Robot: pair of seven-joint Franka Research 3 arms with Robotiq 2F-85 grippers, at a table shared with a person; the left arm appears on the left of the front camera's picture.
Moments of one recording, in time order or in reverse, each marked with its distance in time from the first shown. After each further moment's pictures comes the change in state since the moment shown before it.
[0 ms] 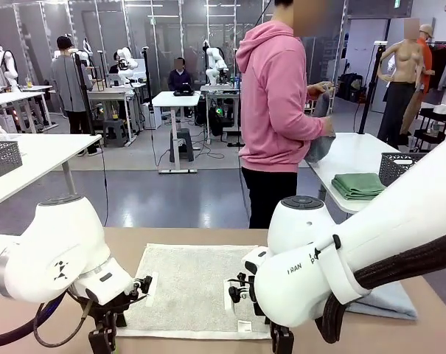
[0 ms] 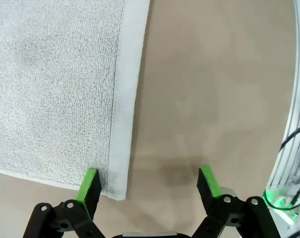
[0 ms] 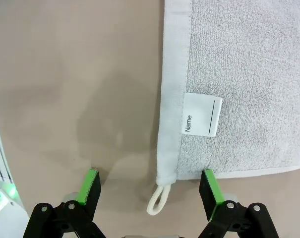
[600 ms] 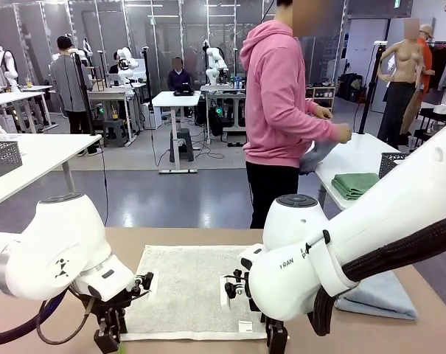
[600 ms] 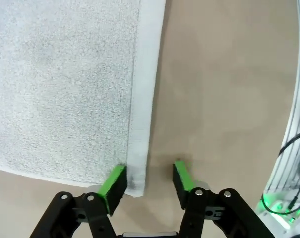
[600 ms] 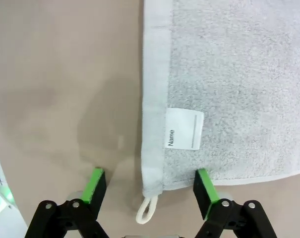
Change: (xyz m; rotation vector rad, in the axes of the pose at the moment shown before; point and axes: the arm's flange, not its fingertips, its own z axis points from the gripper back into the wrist) left arm 0.003 0.002 0.004 0.010 -0.006 0.034; right arm 0.006 -0.013 0.000 -0.002 -0.010 -0.010
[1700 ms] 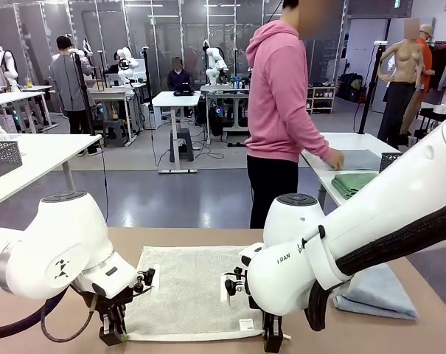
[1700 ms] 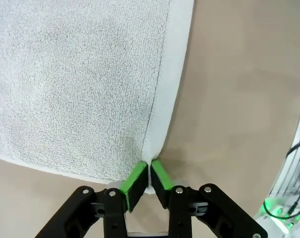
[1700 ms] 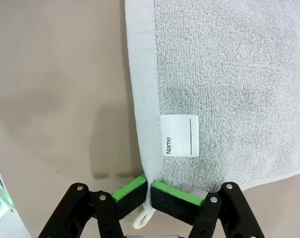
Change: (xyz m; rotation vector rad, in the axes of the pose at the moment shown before) left arm 0.002 0.004 0.003 0.040 0.018 0.041; right arm 0.000 -0.005 -0.003 0.011 -0.010 -0.025
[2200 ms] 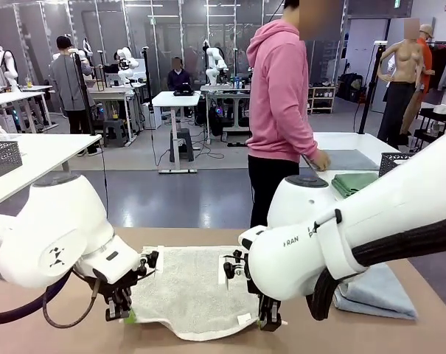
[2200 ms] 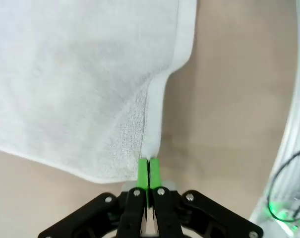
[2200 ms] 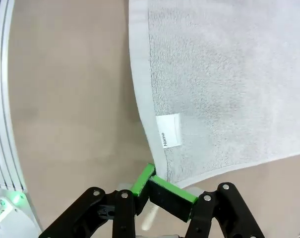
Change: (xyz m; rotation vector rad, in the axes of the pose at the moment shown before) left arm 0.022 -0.006 0.050 0.102 -0.074 -0.052; right arm 0.007 0.011 0.053 -0.057 -0.061 0.013
